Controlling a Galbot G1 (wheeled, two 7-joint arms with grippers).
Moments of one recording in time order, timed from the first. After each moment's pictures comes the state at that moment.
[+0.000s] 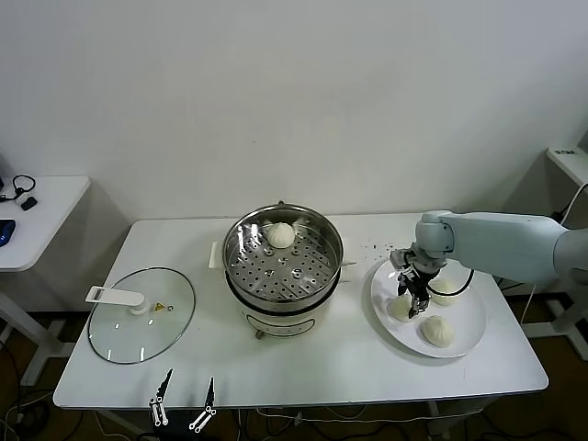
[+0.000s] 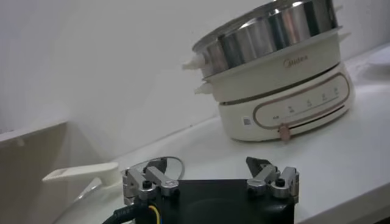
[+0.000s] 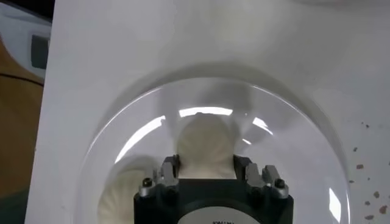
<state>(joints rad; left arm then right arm) 1.82 -1.56 -0.61 -1.71 0.36 -0.54 -0.07 0.50 0.92 -1.79 1.16 0.48 -0.17 -0.91</state>
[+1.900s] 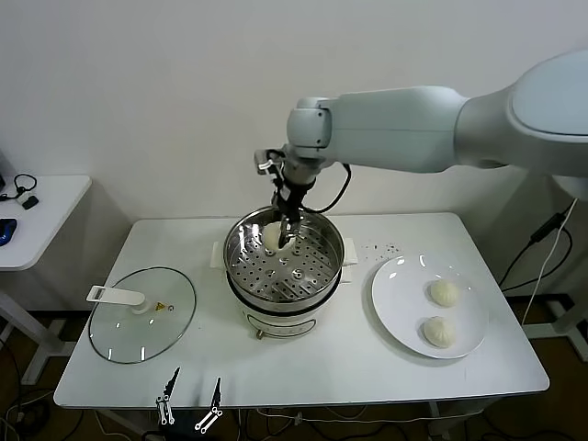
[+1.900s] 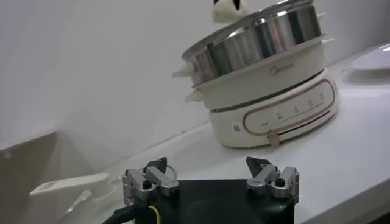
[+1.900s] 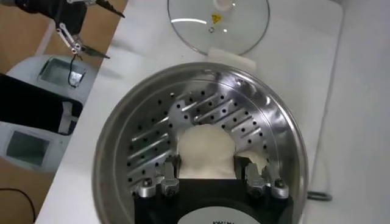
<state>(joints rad) 1.82 -1.55 -0.59 -1.73 0.39 -0.54 -0.06 0.87 1.45 -1.76 1.11 1.02 -0.29 -0.98</state>
